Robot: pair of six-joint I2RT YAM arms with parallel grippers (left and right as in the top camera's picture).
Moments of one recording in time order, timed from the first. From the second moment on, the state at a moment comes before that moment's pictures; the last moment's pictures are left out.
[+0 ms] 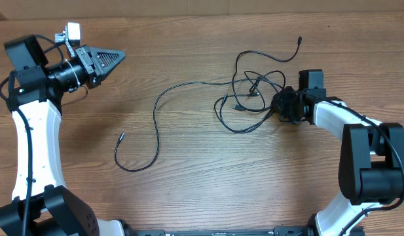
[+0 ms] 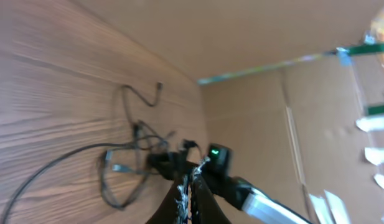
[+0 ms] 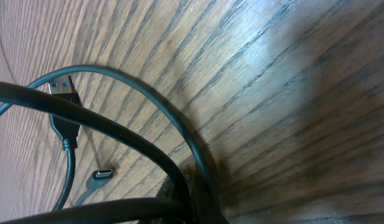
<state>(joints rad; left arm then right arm) 0.33 1.59 1.36 -0.51 1.18 -0.53 0.02 1.88 0.98 -0.20 -0.28 0.88</state>
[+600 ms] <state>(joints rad) -0.16 1.60 1.36 -0.66 0.38 0.12 0.10 1.88 0.98 -0.13 -0.45 0.71</state>
